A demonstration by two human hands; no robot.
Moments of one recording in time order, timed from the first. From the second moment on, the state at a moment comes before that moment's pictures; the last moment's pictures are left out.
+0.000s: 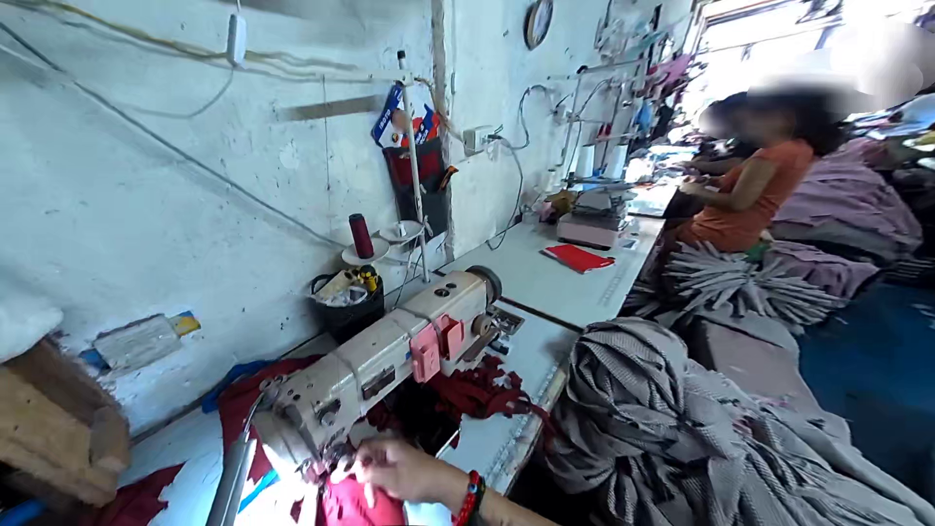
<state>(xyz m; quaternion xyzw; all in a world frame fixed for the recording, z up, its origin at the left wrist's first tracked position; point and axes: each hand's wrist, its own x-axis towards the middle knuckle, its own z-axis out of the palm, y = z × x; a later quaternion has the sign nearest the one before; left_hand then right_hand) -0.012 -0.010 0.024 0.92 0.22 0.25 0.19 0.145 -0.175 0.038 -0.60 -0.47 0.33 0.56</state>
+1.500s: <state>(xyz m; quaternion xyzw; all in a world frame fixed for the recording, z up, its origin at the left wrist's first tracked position) -0.003 -0.018 0.012 0.89 0.30 0.29 0.21 0.120 -0.165 0.025 -0.73 -0.62 0.00 0.29</state>
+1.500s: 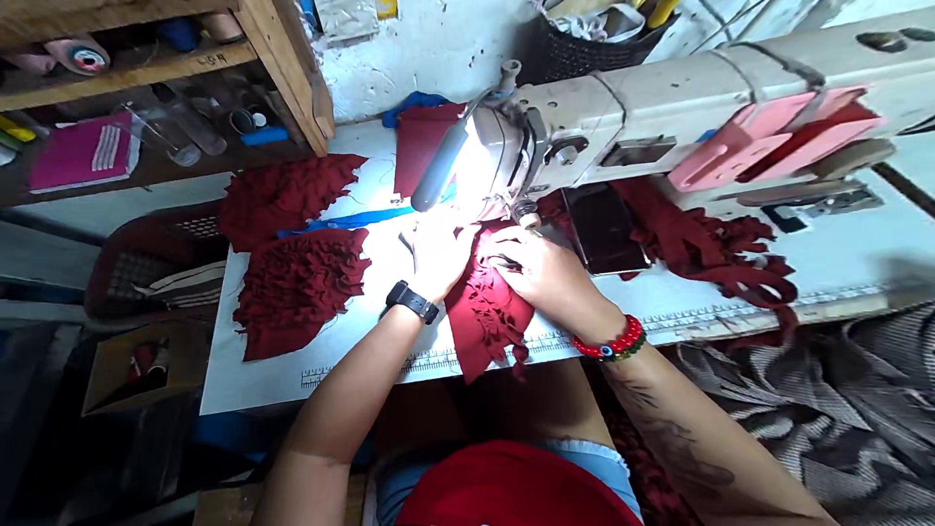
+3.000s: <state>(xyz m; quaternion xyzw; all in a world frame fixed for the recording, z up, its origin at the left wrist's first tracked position) -0.087 -0.078 0.079 0.97 0.06 0.21 0.14 0.088 -0.234 0.073 -0.69 -0.65 0.09 0.32</state>
